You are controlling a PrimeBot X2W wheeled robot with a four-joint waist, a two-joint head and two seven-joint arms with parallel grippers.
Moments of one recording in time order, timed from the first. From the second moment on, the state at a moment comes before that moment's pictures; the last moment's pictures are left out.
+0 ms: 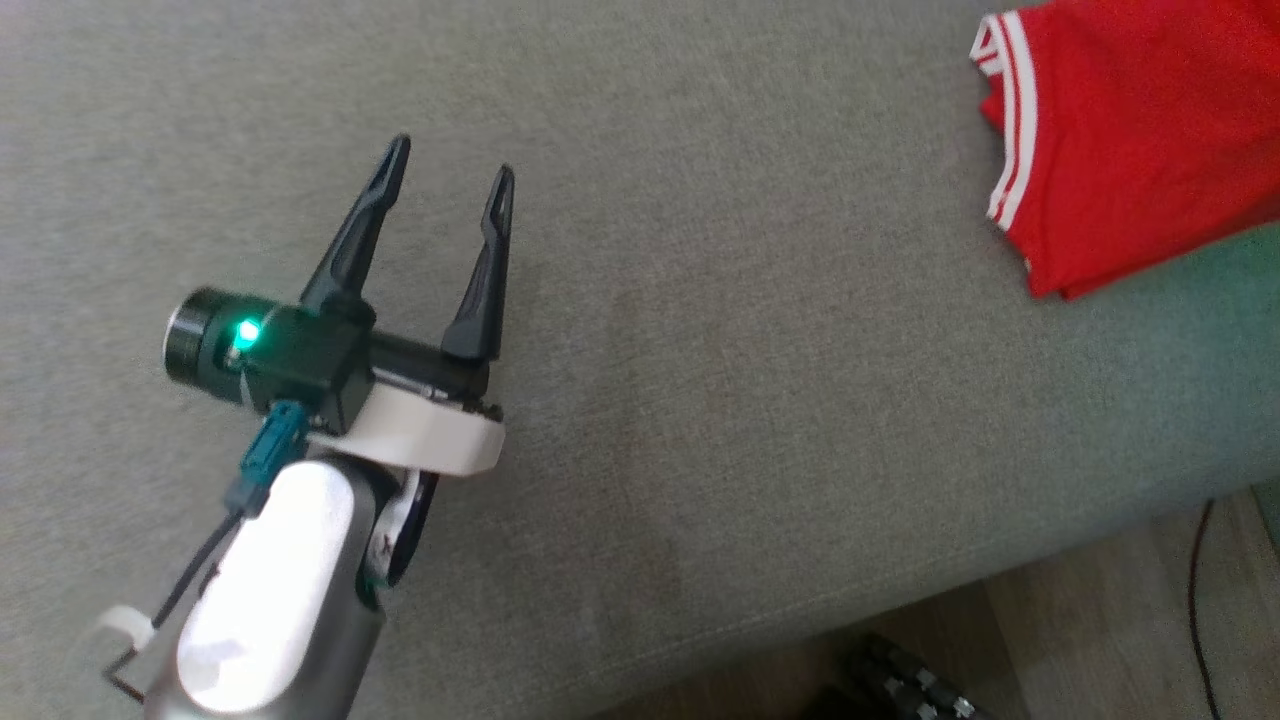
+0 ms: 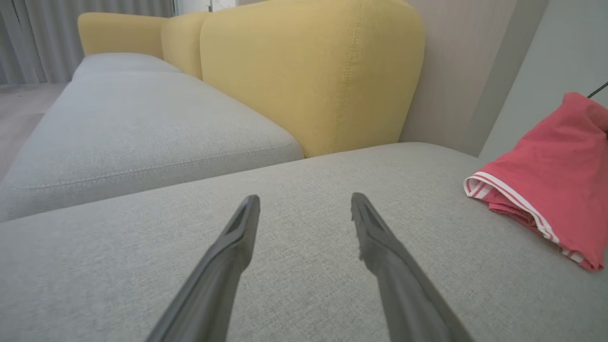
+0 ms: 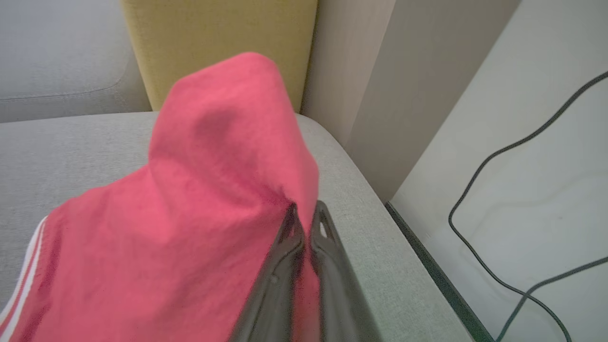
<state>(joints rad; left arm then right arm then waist) -0.36 0.18 -0.40 -0.02 -0.14 0.09 -0.21 -0.61 -0.52 -0.04 0.54 0.40 0.13 0.06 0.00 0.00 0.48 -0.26</state>
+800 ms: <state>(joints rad) -0.43 0.20 -0.42 -0.02 -0.12 0.08 -0.19 -0.77 -0.42 -0.05 0.84 0.38 0.13 -0.15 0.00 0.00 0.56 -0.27</state>
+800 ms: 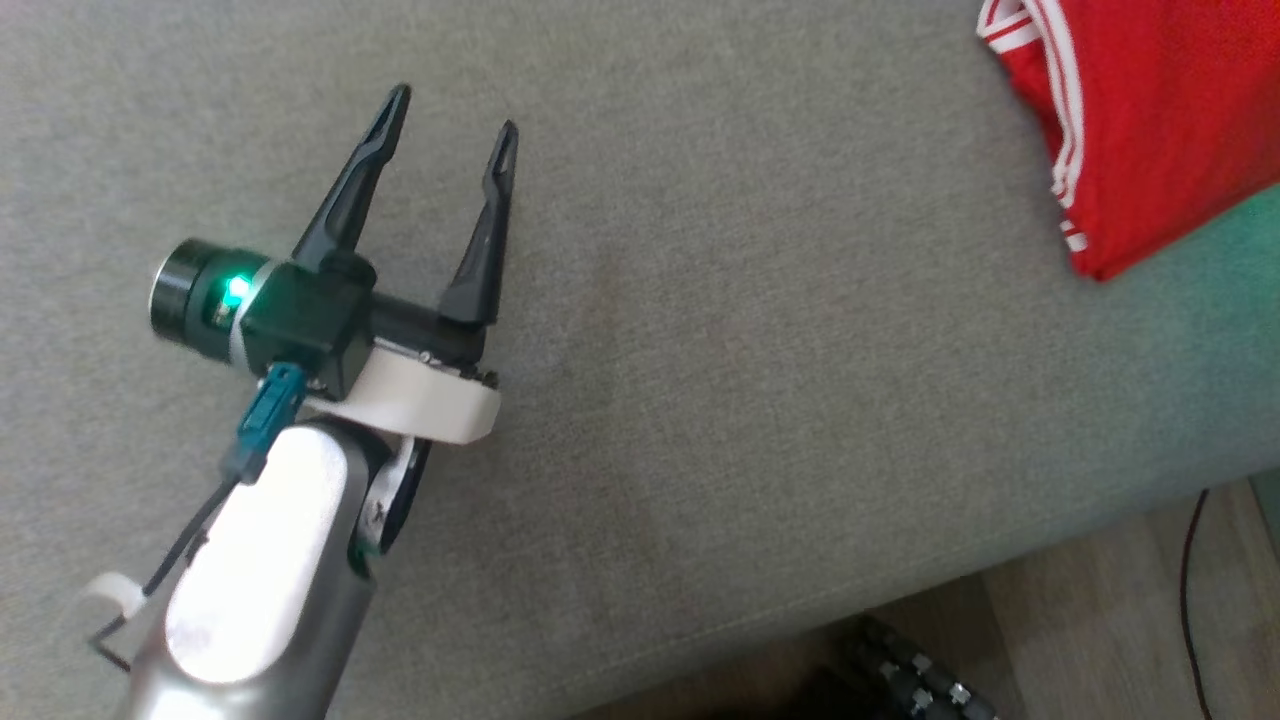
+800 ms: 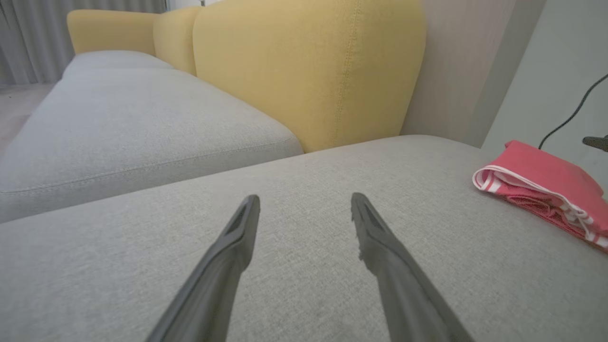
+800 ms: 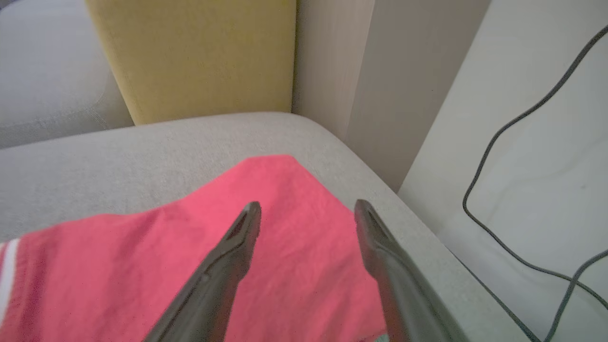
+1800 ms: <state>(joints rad) -0.03 0.21 -0.25 0.05 -0.27 0.21 -0.25 -0.10 -0.12 0.03 0.01 0.20 0.13 0.03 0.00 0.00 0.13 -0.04</state>
